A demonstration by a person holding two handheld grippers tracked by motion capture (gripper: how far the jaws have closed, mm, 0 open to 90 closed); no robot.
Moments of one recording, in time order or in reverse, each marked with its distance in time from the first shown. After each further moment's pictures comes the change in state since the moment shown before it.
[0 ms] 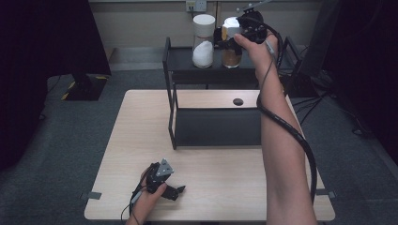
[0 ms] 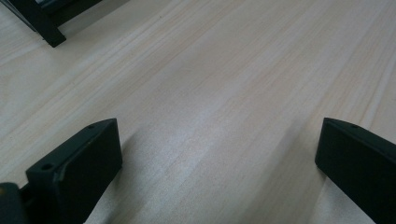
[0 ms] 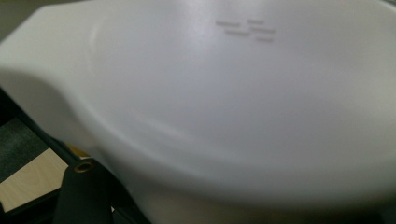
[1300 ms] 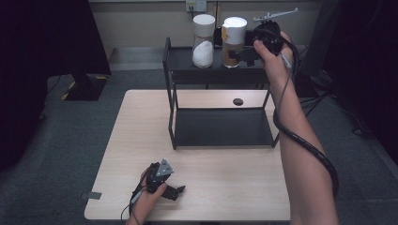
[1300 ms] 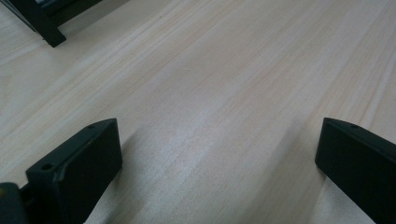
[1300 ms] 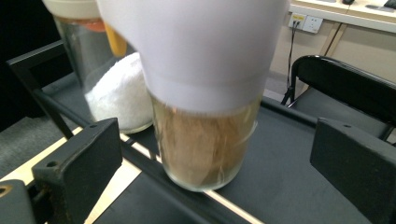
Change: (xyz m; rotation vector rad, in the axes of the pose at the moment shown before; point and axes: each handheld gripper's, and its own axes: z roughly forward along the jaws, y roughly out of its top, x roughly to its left) left arm 0.000 0.000 0.000 0.001 -0.001 0.000; right arm 0.003 -0.048 -0.040 -0.081 -0.028 0.000
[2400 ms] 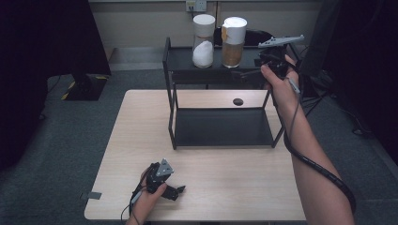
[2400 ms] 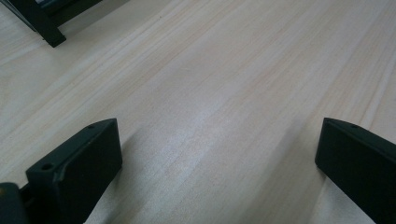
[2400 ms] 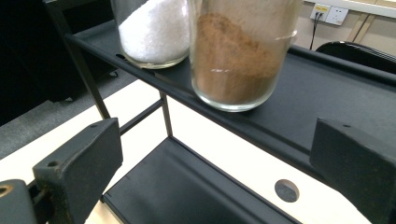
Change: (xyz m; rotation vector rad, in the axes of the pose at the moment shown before) left arm 0.000 0.000 0.000 -0.001 0.001 0.000; right arm -0.001 -0.049 -0.014 0.005 0.070 -0.026
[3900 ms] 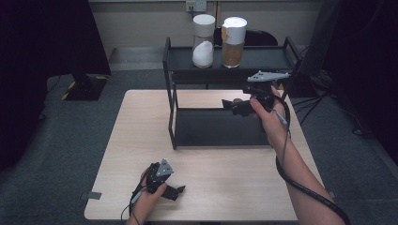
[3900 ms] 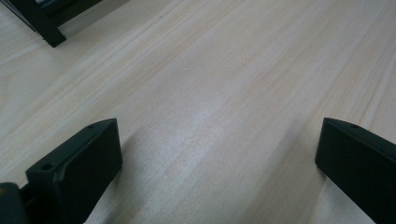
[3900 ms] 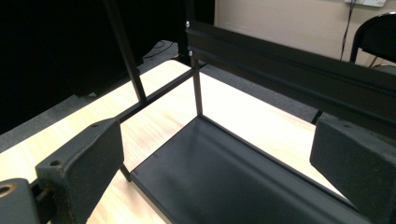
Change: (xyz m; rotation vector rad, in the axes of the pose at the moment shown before) left arm 0.000 0.000 0.000 -0.001 0.000 0.000; right arm 0.018 -0.076 0.025 -0.014 0.088 0.030
